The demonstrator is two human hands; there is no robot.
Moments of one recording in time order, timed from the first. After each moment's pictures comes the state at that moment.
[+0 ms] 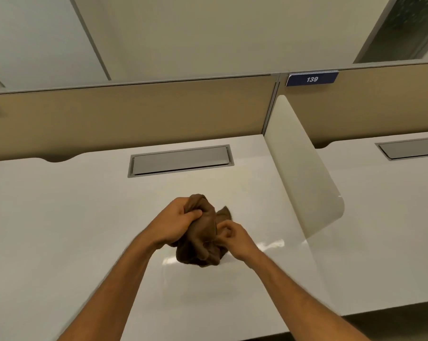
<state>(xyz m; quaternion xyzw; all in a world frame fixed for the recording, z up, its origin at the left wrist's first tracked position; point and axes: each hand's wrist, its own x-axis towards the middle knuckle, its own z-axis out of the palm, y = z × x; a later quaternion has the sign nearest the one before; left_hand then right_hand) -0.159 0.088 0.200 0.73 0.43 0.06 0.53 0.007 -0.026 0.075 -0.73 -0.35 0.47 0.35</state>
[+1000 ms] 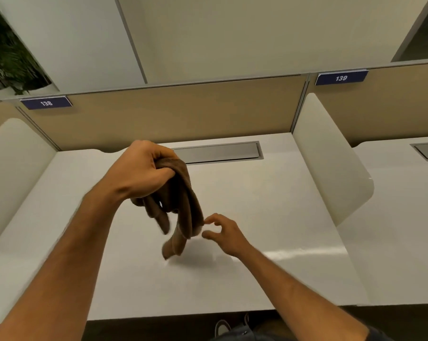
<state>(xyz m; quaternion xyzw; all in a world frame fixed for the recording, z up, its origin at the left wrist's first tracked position) -0.305 0.077 0.336 0.88 0.36 0.17 0.26 -0.133 -0.037 0.082 -0.65 -0.50 0.42 0.39</state>
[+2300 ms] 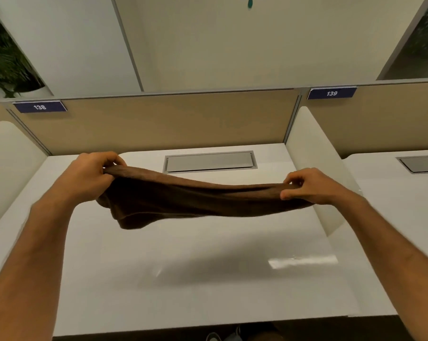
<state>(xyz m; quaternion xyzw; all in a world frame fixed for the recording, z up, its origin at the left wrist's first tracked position) -0.382 0.154 0.304 0.83 0.50 0.16 0.16 0.092 -0.055 0.226 -0.77 -0.56 0.26 0.17</state>
